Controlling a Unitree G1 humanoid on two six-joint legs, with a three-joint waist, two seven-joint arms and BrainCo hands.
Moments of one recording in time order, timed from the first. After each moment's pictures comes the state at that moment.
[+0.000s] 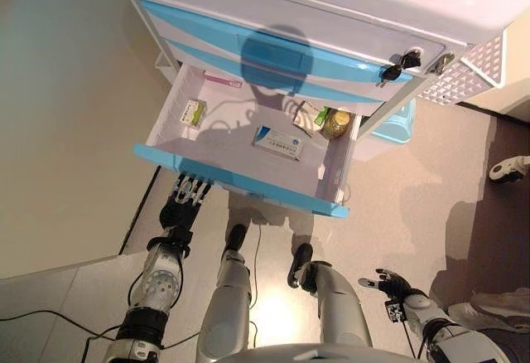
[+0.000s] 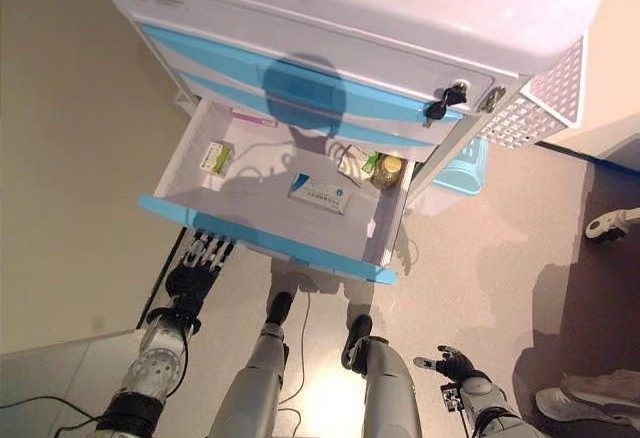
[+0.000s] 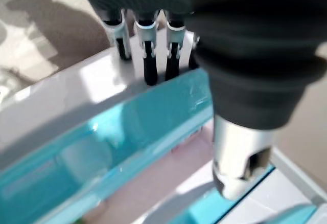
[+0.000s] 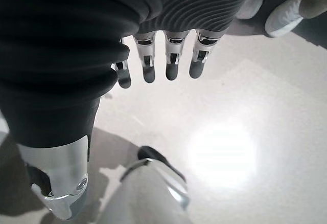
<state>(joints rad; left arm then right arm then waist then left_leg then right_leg) -0.06 0.28 0.02 0.41 -1.11 -0.11 -0.14 -0.20 -0.35 0.18 1.30 0.15 -0.07 0.02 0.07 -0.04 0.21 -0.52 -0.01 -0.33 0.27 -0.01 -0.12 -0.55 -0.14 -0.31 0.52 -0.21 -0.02</state>
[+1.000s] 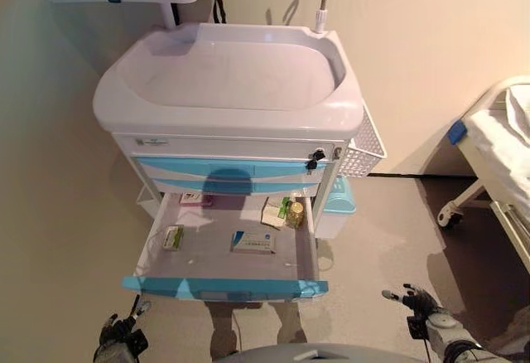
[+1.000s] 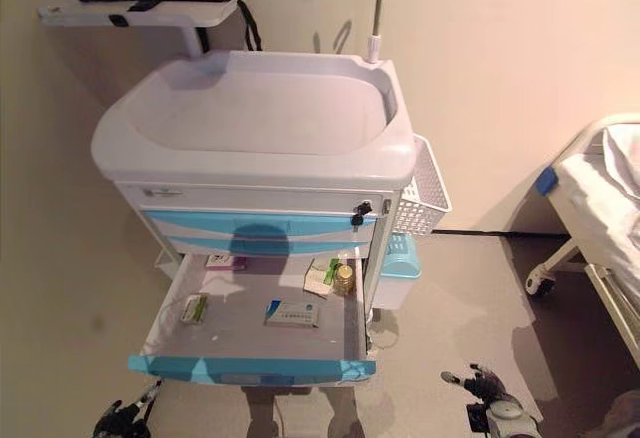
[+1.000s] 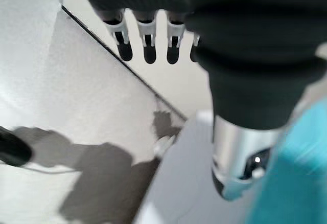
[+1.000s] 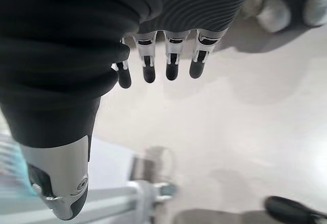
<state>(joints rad) 0.04 0.36 0.17 1.22 -0.42 -0.10 0.11 -0.07 -0.42 0.09 1.07 0.17 -0.06 -0.04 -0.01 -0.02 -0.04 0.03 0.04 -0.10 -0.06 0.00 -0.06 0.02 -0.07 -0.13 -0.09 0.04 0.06</state>
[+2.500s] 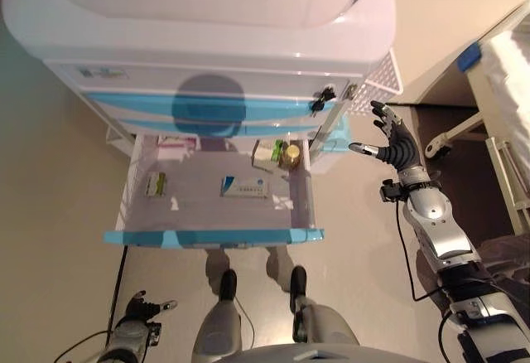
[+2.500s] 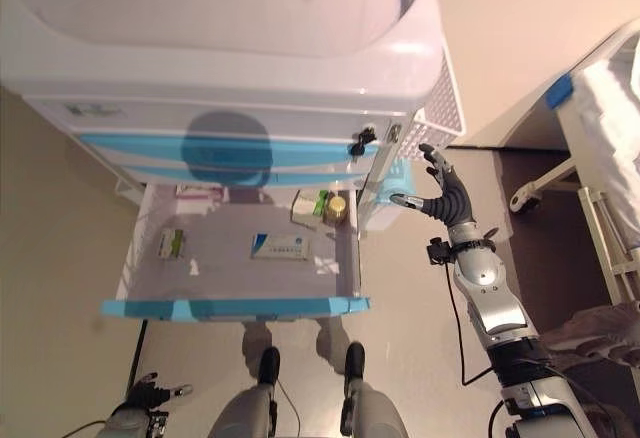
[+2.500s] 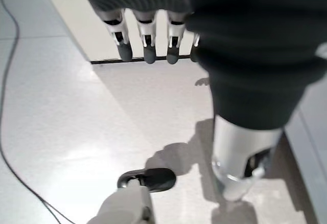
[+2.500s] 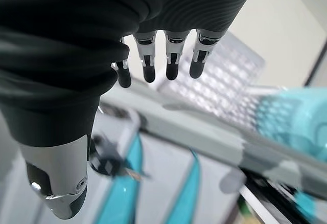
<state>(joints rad) -0.06 0.38 0.02 1.19 -0.01 -0.04 0.16 -0.28 -0.52 0.14 0.13 0.19 -0.18 -0.12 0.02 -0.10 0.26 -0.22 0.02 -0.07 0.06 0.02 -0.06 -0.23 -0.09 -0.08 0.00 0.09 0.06</state>
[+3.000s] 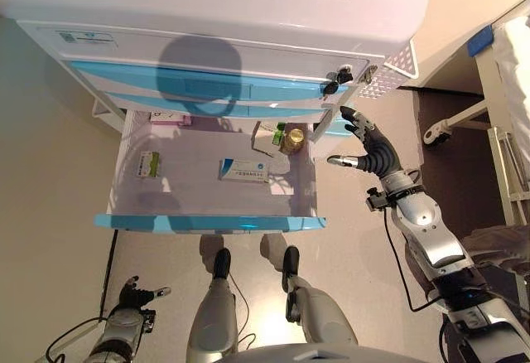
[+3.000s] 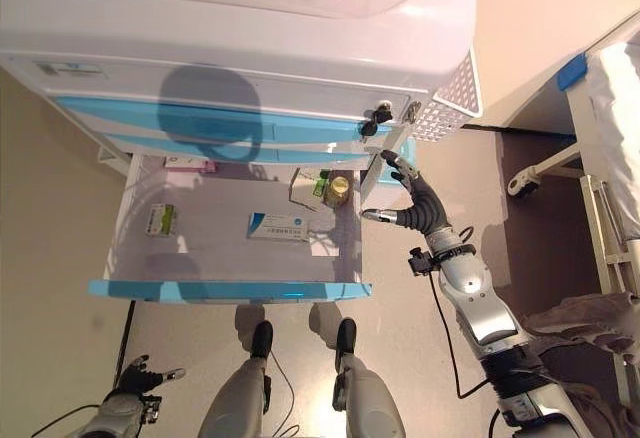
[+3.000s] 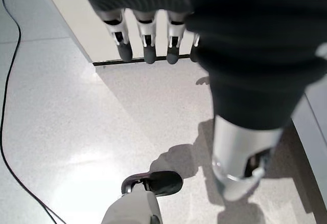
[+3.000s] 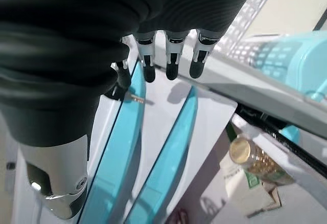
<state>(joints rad) -0.08 0.42 0.02 1.15 -0.01 -0.05 0.18 -0.23 -0.53 0.21 0.00 0.21 -0.19 -0.02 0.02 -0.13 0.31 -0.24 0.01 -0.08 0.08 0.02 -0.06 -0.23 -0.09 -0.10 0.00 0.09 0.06</state>
